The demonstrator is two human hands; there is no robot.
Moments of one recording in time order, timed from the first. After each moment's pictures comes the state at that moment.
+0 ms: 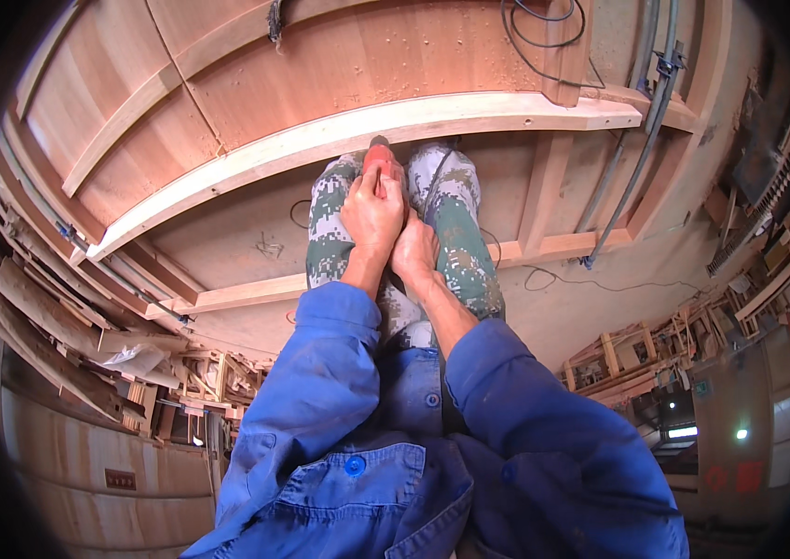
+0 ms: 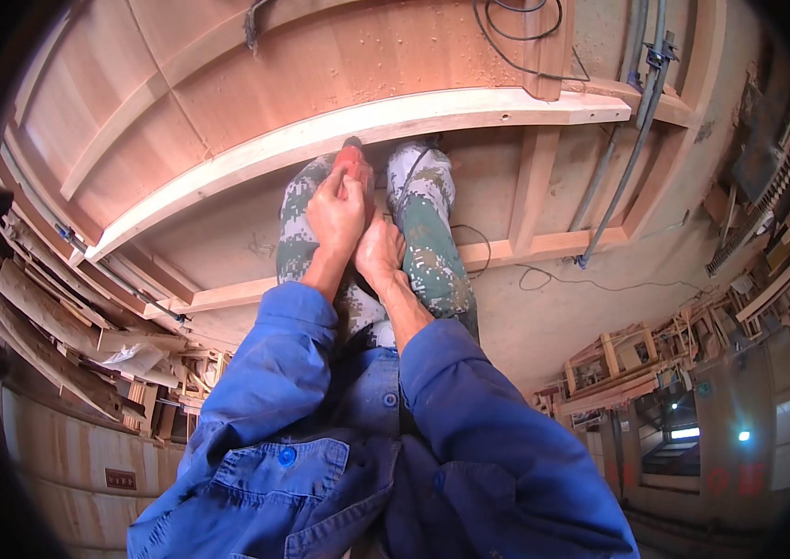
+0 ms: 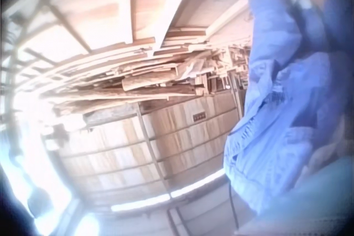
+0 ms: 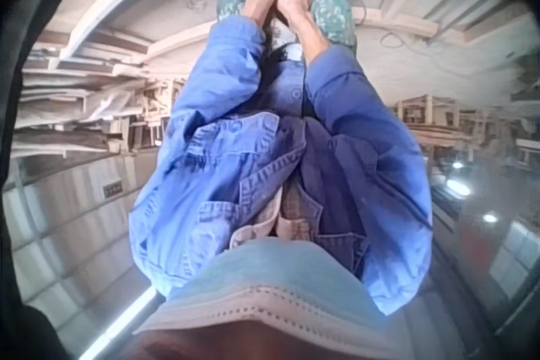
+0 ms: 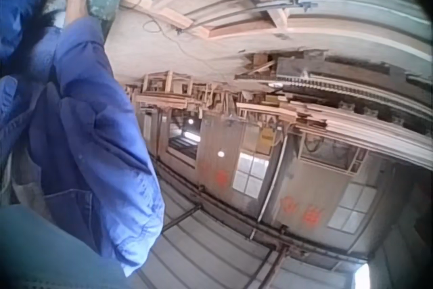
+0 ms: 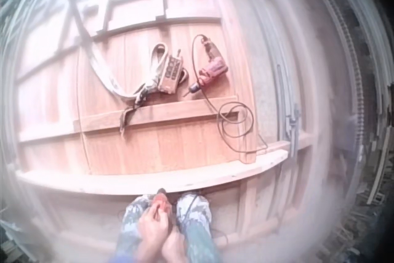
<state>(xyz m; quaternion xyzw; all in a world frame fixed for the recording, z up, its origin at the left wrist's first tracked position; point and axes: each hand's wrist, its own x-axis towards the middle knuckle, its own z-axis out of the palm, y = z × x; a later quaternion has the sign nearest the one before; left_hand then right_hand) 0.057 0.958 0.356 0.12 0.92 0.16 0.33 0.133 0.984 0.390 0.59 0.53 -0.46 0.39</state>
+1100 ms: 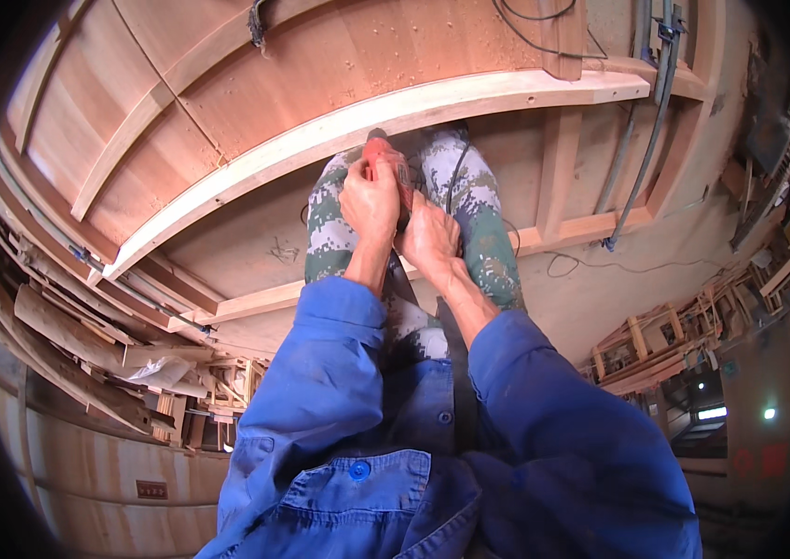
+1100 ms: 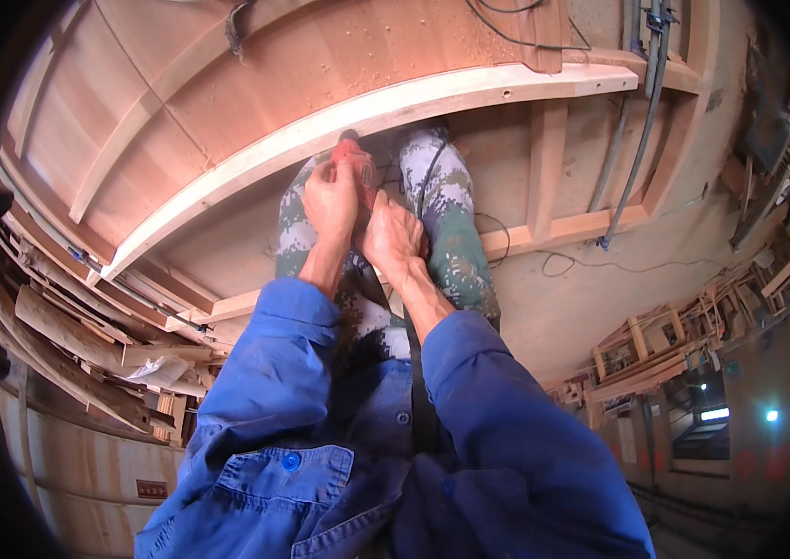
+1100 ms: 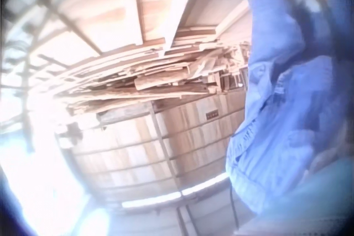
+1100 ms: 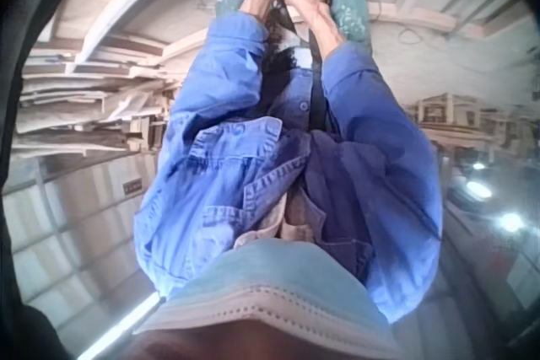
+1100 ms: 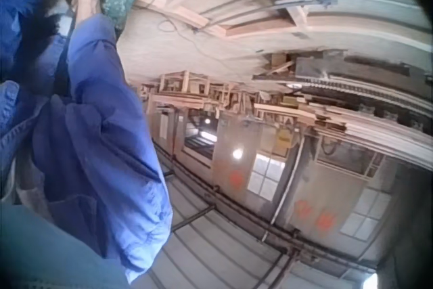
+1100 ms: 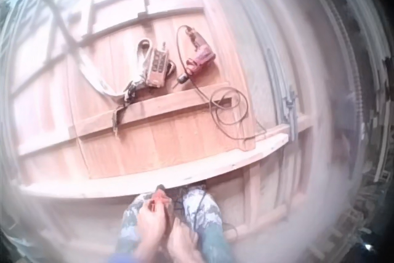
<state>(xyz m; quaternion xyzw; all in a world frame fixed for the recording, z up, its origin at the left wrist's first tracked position) 0.041 0.981 0.360 -0.04 0.91 0.11 0.41 0.138 1.005 0.388 0.51 0.64 -0.45 0.37</state>
